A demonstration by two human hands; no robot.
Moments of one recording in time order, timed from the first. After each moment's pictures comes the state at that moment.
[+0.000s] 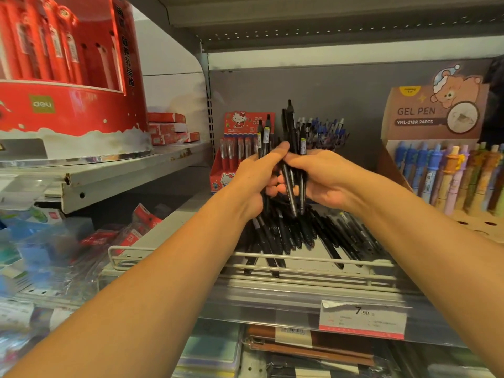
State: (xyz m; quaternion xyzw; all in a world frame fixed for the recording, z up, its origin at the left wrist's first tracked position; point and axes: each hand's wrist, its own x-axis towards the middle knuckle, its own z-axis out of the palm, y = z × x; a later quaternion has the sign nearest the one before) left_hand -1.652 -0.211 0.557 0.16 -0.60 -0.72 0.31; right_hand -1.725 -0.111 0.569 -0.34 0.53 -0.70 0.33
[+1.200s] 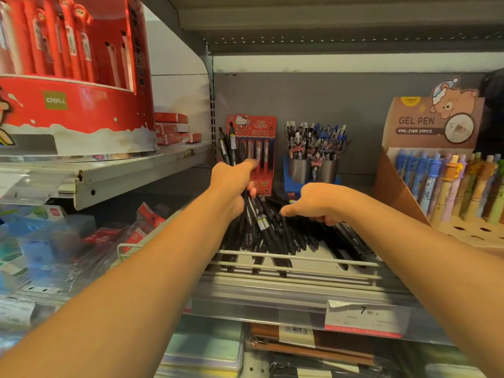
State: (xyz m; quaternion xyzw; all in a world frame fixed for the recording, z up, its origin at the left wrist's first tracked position) left_hand -1.628 -0.242 0.553 0.24 -0.55 -0.69 0.41; right_hand -1.733 -0.121 0.554 -0.37 0.91 -0.15 0.11
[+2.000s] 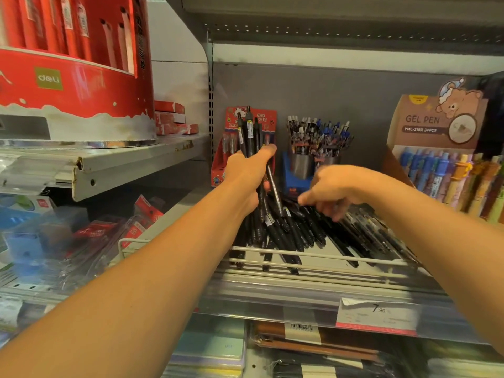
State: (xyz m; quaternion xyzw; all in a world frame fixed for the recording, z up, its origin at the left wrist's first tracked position) left_hand -1.632 -0.235 0.551 0.19 -0.57 -0.70 0.40; right_hand -1.744 -0.116 0.573 -0.35 0.91 -0.21 0.13
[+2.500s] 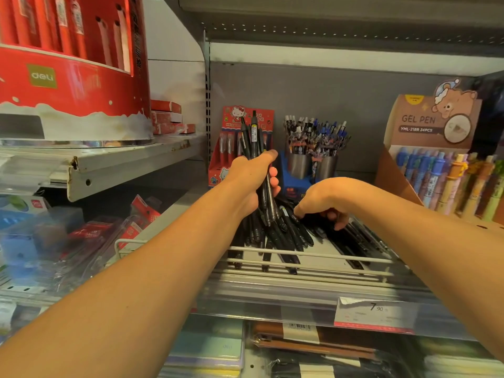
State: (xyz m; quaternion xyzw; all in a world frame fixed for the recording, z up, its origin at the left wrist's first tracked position) left_hand -1.632 -0.233 0.550 0.17 -0.57 -0.74 0.30; right_hand -1.761 -0.139 0.548 -0.27 0.95 -0.07 0.16
